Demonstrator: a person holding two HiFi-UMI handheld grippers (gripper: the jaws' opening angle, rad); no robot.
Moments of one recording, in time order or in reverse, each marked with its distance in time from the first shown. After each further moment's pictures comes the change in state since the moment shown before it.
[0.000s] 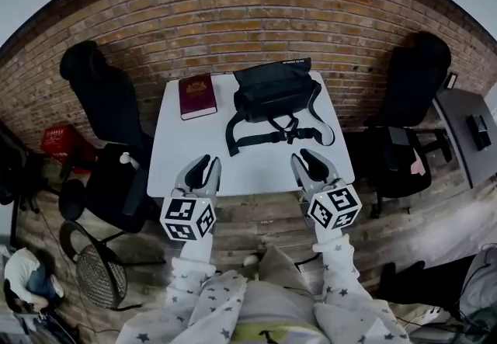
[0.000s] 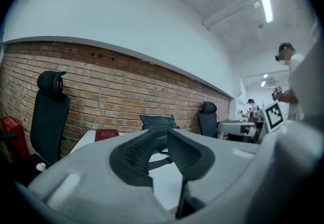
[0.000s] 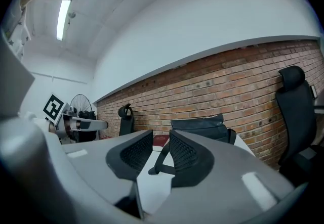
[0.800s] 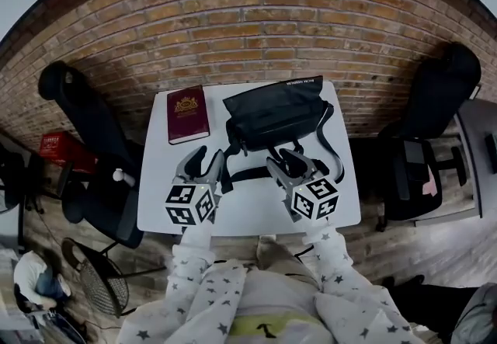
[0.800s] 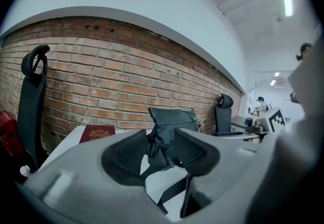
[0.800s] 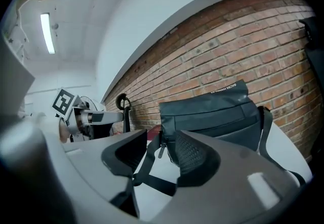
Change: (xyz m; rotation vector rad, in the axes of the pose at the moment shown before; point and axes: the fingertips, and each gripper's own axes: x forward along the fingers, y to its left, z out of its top) left arm 0.191 0.072 -0.012 -0.048 0.116 0.043; right arm 0.175 -0.087 -0.057 0.139 0.159 0.165
